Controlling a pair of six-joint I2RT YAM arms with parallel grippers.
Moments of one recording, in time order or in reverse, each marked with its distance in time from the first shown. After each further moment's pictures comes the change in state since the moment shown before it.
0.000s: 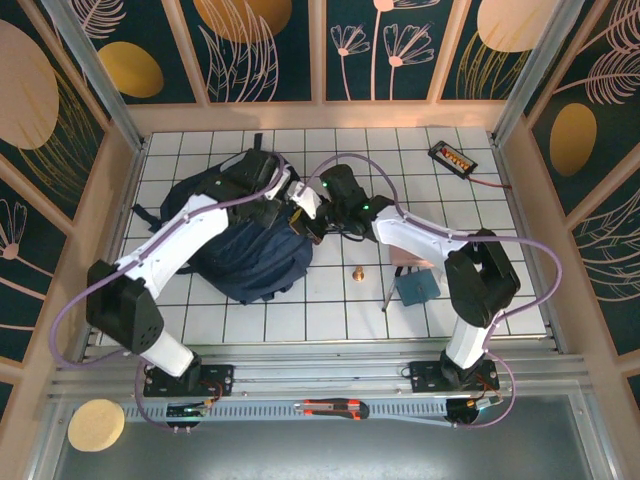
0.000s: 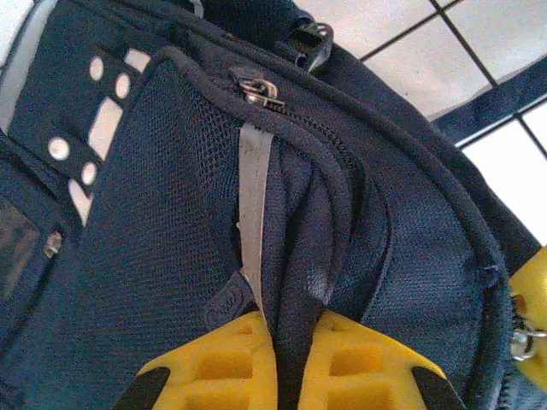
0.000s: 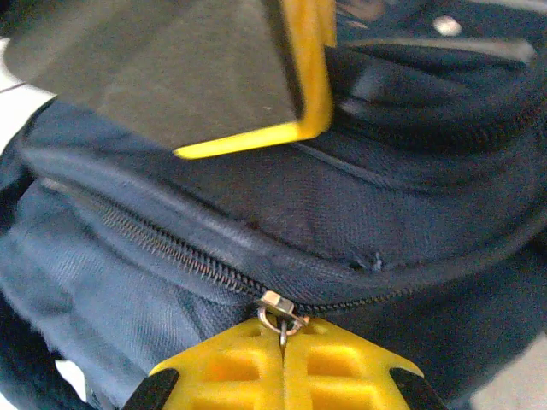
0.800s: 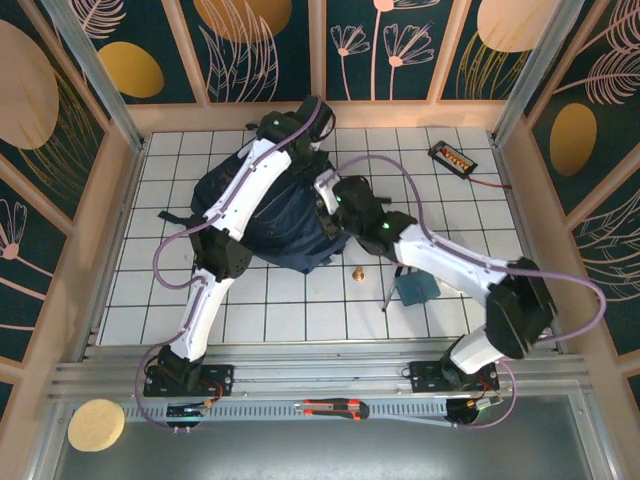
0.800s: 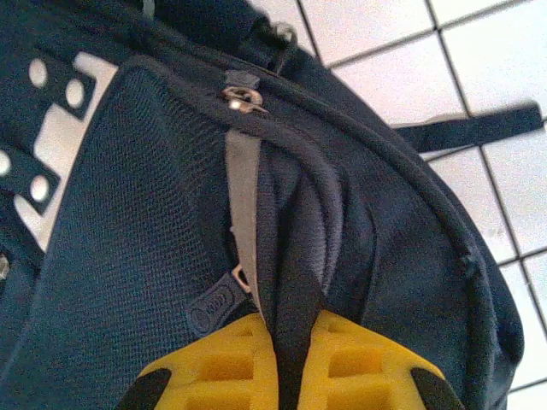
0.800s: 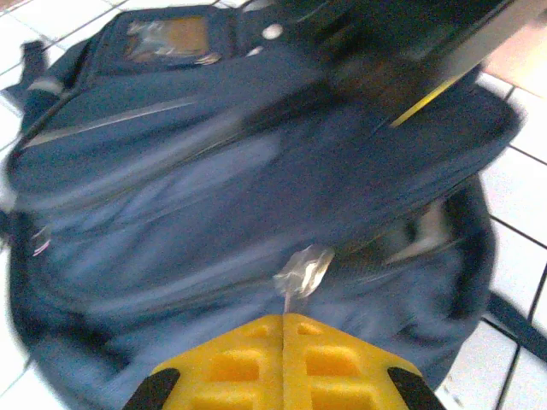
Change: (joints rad) left arm -0.054 0.829 1.350 -0.573 0.038 -0.274; right arm 0.071 -0.297 -0.216 0.032 0.522 0.173
